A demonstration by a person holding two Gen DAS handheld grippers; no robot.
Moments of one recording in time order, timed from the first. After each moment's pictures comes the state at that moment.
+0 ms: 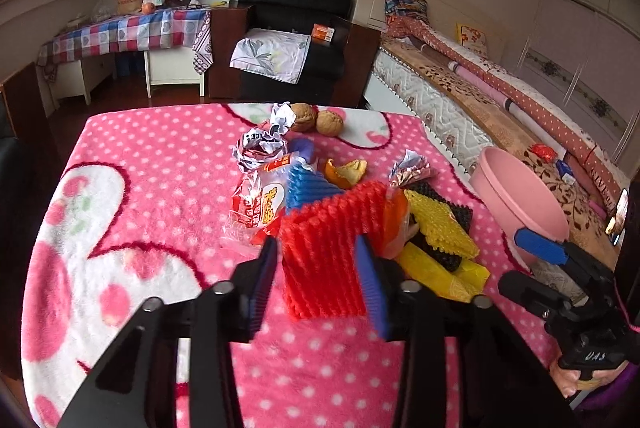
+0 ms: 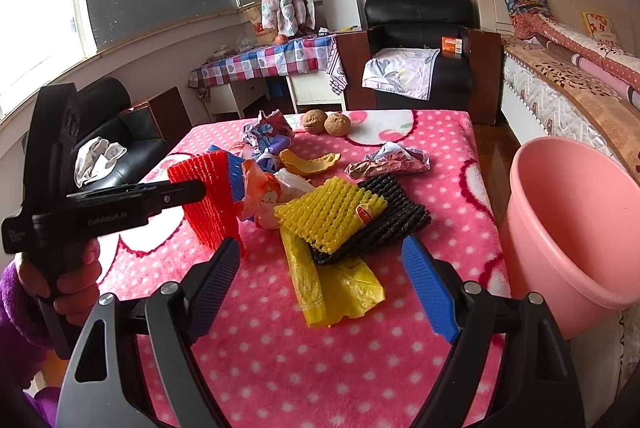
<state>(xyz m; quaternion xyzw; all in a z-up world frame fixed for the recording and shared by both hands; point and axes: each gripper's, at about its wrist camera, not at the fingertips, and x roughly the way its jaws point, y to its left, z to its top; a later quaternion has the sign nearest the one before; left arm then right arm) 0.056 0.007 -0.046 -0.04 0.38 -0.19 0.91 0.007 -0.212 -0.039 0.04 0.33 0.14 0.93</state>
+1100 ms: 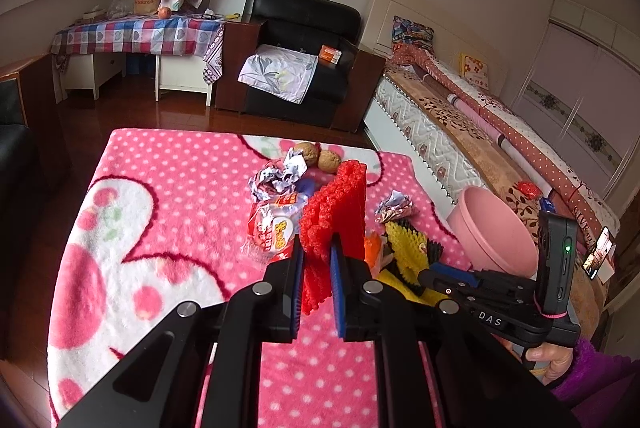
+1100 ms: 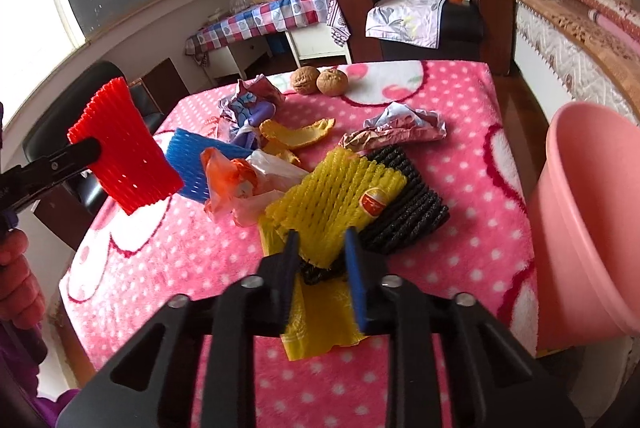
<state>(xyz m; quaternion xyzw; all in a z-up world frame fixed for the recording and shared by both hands) 0.033 0.031 0.012 -0.09 0.35 -0.18 0.91 0.061 -0.218 -0.060 0.08 0.42 0.16 0.89</state>
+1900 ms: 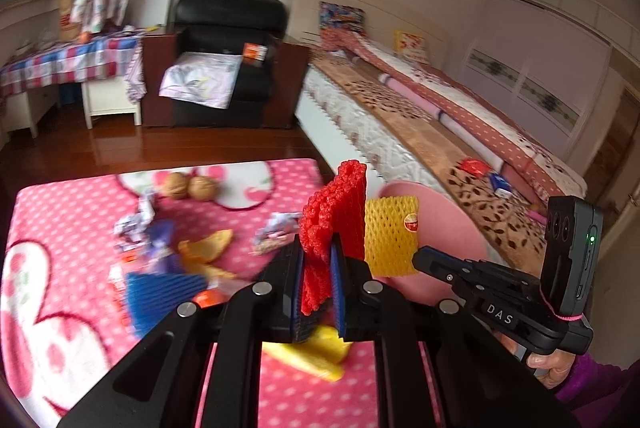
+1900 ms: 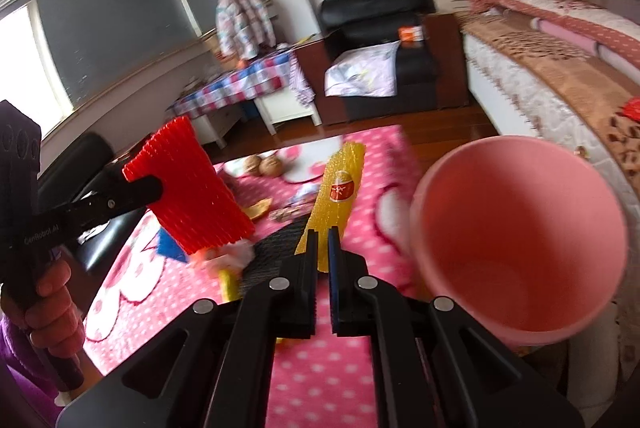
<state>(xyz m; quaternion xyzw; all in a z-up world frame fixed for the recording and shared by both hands) 0.061 -0.099 0.038 -0.04 0.35 -0.29 0.89 0.024 -0.313 -0.002 0.13 0.33 0.09 0.93</state>
